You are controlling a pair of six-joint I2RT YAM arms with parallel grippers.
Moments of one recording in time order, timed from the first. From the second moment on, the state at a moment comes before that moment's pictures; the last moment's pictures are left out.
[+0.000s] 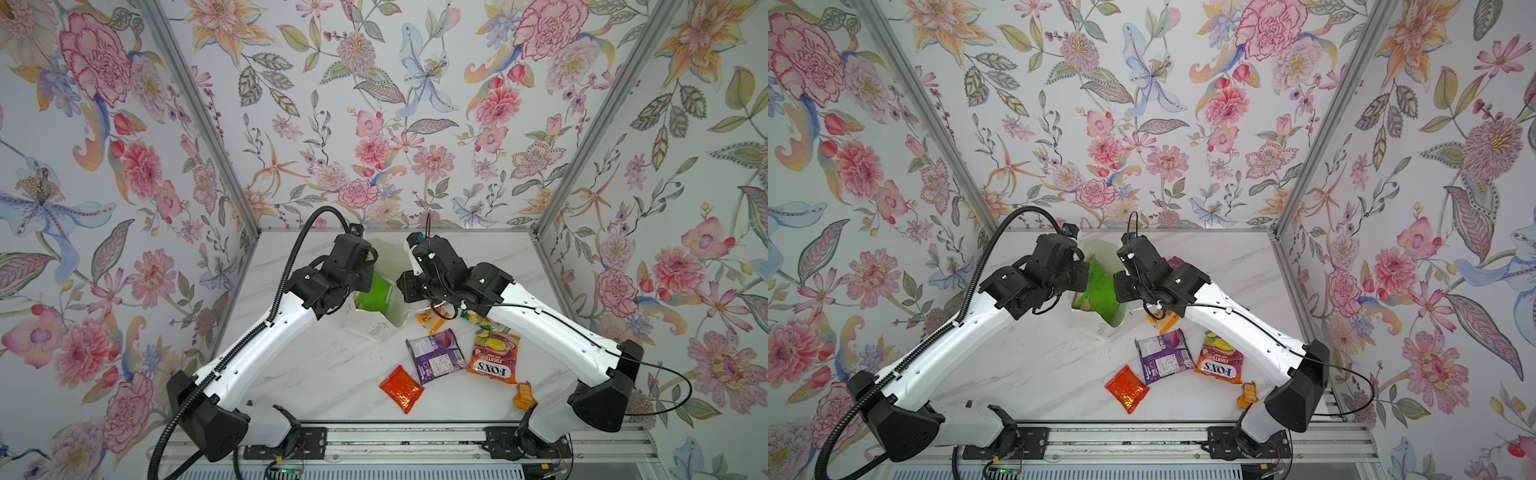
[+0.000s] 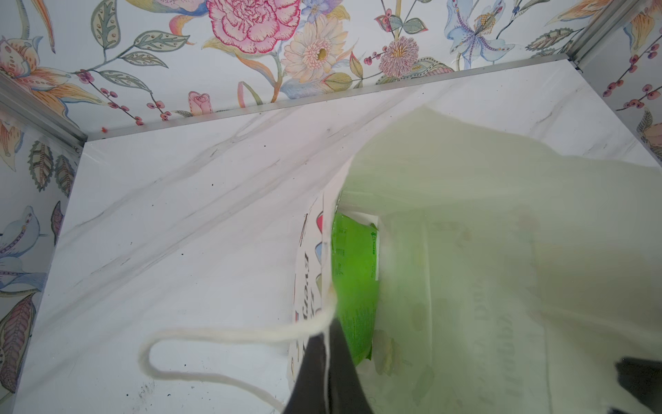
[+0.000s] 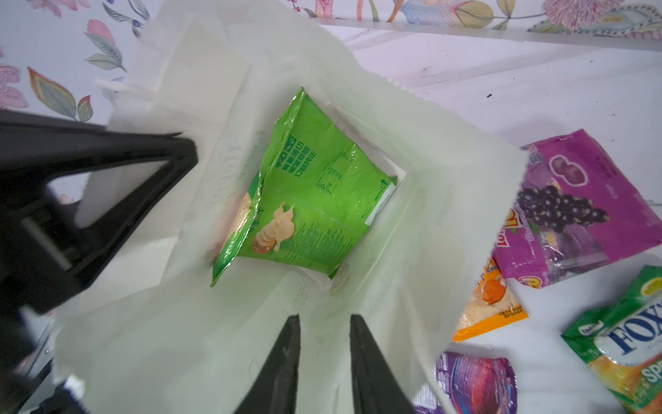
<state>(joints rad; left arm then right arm) -0.64 1.37 1.44 -0.79 -0.34 -0.29 0.91 1.53 1.62 -0.80 0.11 0.48</state>
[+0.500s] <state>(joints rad) -0.53 1.26 1.37 -0.78 -0.35 -0.29 0.92 1.03 1.25 -0.43 0.18 0.43</state>
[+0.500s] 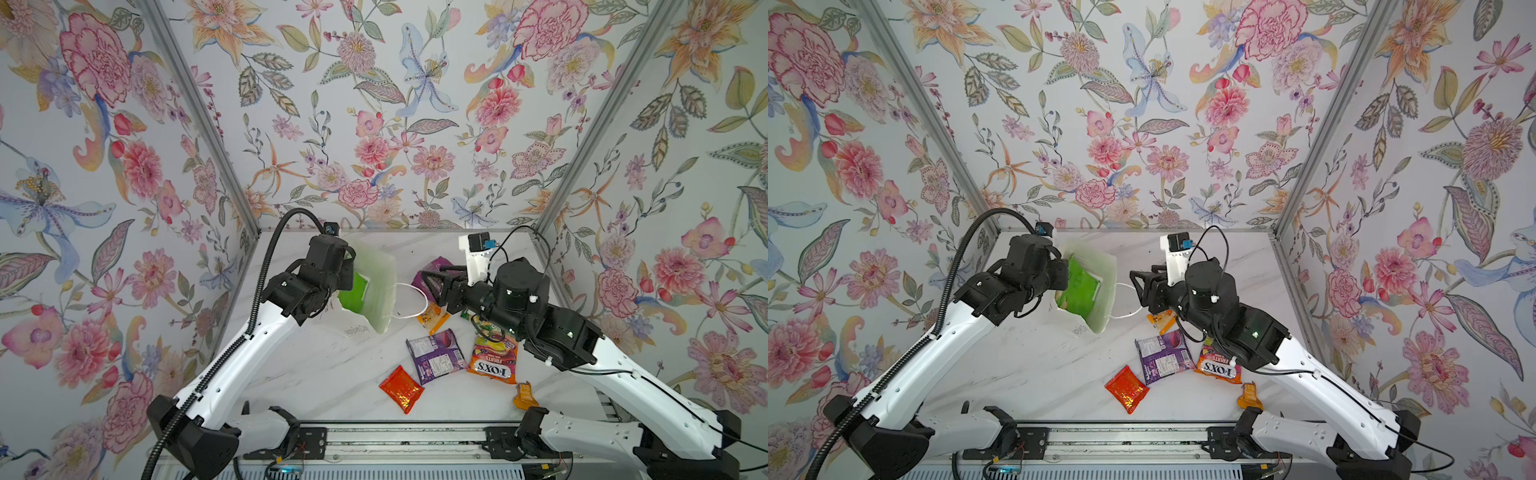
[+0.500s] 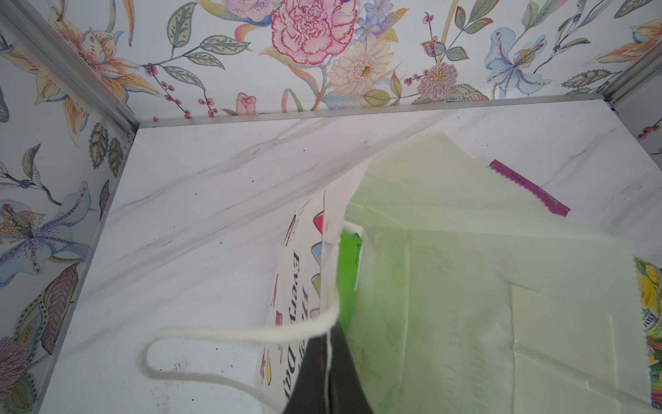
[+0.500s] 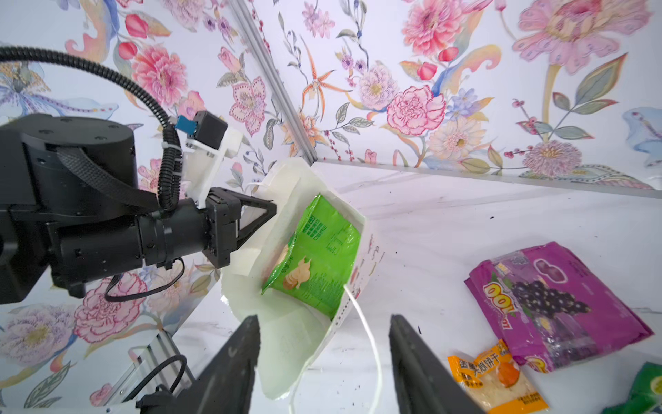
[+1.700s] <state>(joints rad) -0.42 1.06 1.11 -0.56 -0.31 -0.21 0.34 1.38 0.81 -0.24 0.03 0.66</state>
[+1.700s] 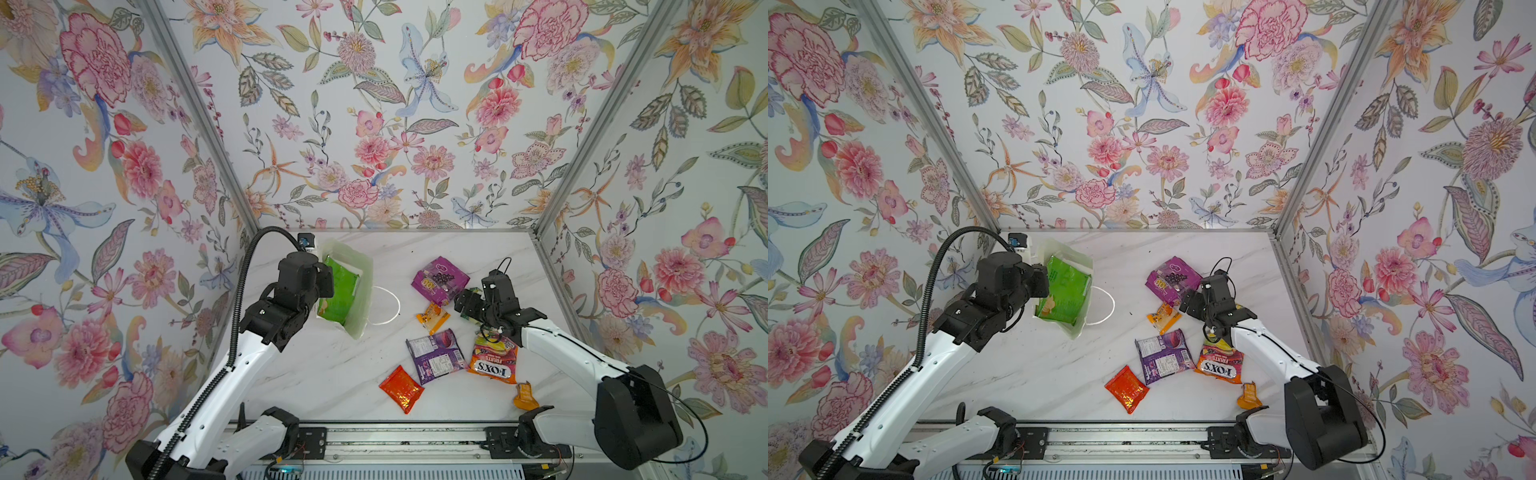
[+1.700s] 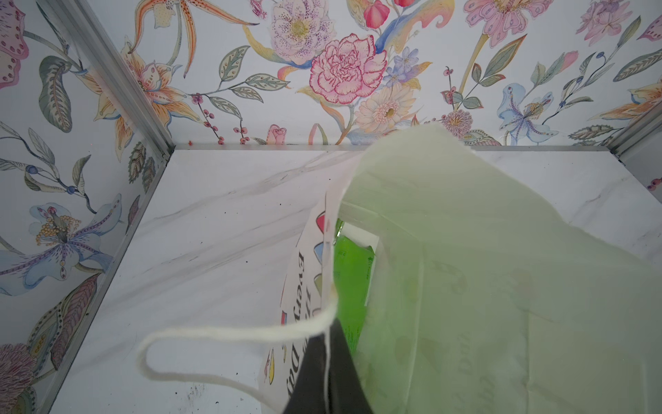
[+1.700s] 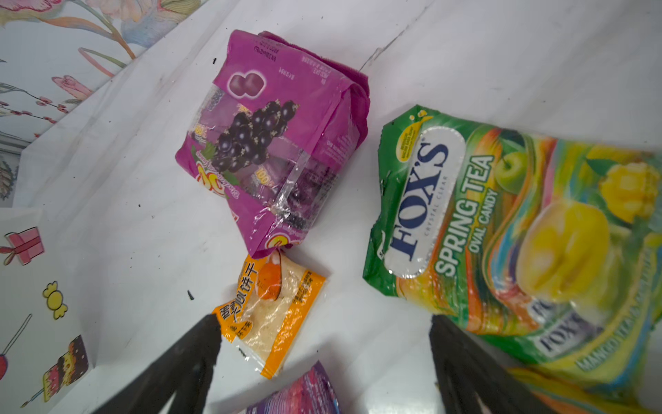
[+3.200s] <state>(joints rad) -0.42 0.95 0.97 -0.51 -0.38 -0.13 0.74 2.11 1.75 -0.77 -0.01 0.16</state>
